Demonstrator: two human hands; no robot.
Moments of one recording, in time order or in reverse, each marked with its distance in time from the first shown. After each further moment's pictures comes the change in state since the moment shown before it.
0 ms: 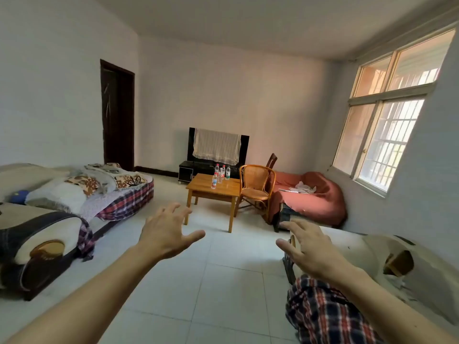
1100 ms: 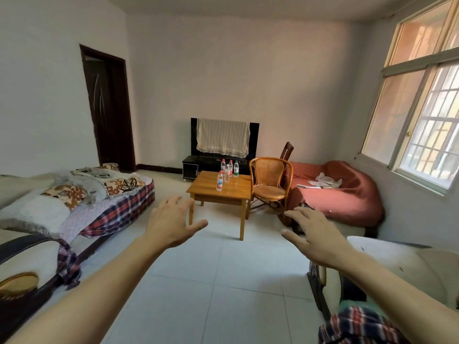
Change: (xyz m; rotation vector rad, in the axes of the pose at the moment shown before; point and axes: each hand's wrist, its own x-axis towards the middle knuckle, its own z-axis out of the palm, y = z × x) left_hand 0.406 -0.030 0.148 0.075 -0.025 -0.043; right_hand 0.409 0.129 0.118 0.009 0.005 -0.070
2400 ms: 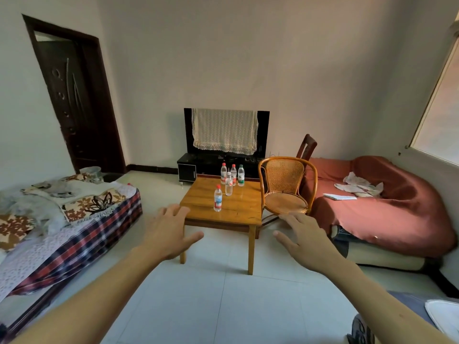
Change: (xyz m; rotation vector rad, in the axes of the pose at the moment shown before) left_hand 0.594 -0.038 0.227 0.103 -0.099 0.000; right_hand 0.591 0.181 0.193 0.136 -0.063 0.022
